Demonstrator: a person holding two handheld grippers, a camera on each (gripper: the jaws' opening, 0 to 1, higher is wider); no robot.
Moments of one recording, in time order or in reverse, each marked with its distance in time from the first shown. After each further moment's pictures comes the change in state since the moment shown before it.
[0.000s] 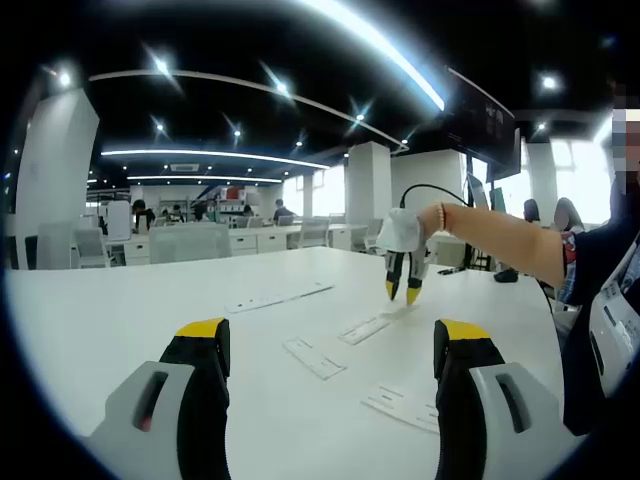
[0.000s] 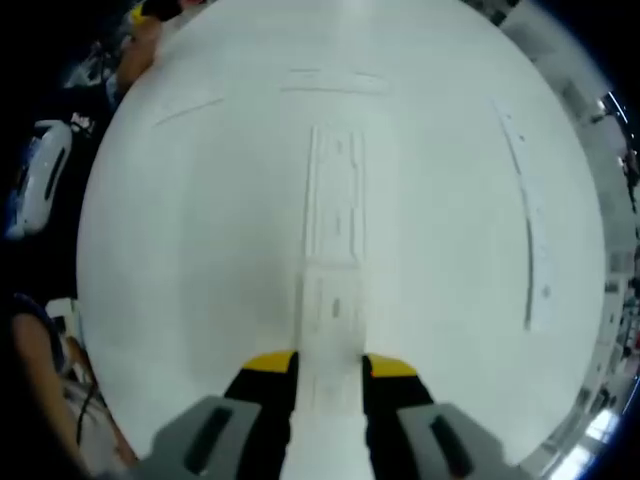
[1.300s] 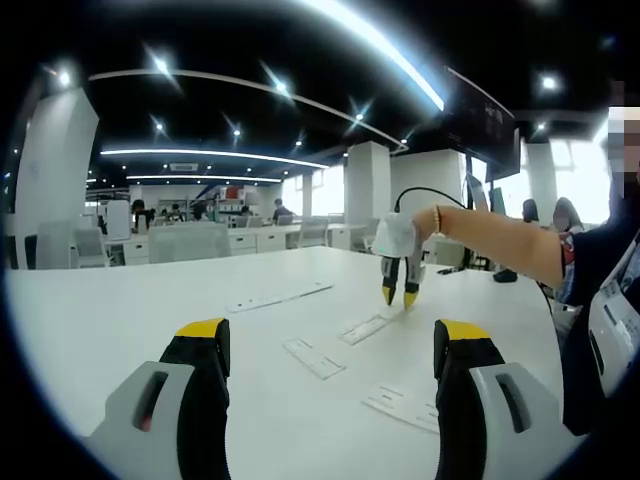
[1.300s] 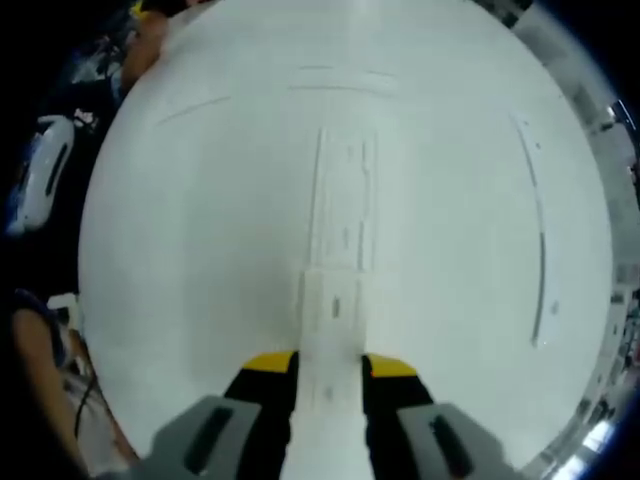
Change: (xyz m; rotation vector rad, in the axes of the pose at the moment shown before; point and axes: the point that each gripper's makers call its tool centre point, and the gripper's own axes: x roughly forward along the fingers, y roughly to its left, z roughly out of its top) left arm 0.010 -0.002 0.008 0.000 0.002 -0.003; right arm 0.001 -0.004 -0.001 -0.030 0.009 0.032
